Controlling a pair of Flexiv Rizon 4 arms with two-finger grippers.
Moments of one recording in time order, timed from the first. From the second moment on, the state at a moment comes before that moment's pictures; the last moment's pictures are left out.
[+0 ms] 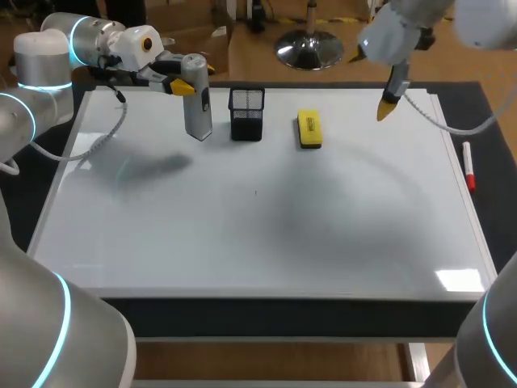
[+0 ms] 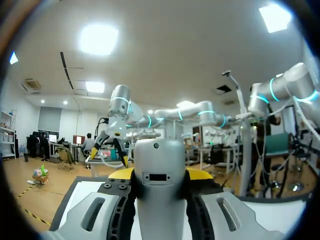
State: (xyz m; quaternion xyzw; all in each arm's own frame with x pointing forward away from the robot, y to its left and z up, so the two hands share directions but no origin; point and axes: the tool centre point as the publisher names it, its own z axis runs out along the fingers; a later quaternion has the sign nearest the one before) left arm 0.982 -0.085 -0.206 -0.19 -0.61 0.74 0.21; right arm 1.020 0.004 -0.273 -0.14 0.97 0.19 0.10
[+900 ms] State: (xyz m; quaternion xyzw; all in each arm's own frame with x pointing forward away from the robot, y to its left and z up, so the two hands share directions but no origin) left arm 0.982 -0.085 -0.206 -0.19 -0.61 0.74 0.21; right arm 1.012 -0.010 -0.267 -0.12 0.96 0.19 0.16
